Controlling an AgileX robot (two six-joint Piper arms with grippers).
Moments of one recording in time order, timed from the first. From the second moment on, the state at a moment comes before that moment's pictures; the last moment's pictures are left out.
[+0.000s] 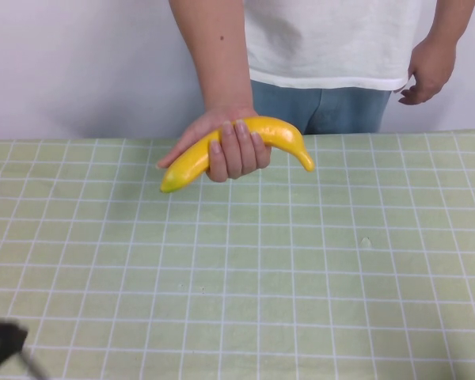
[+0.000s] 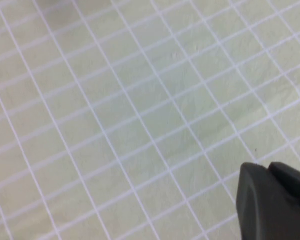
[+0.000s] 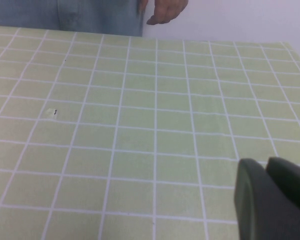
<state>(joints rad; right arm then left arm) -0.09 -0.03 0.03 0.15 0.32 -0.22 -0.57 0.67 -0.76 0.02 1.03 0.09</state>
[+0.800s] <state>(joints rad) -0.09 -0.03 0.03 0.15 0.32 -0.22 -0.57 0.48 -0.58 0.18 1.04 0.06</state>
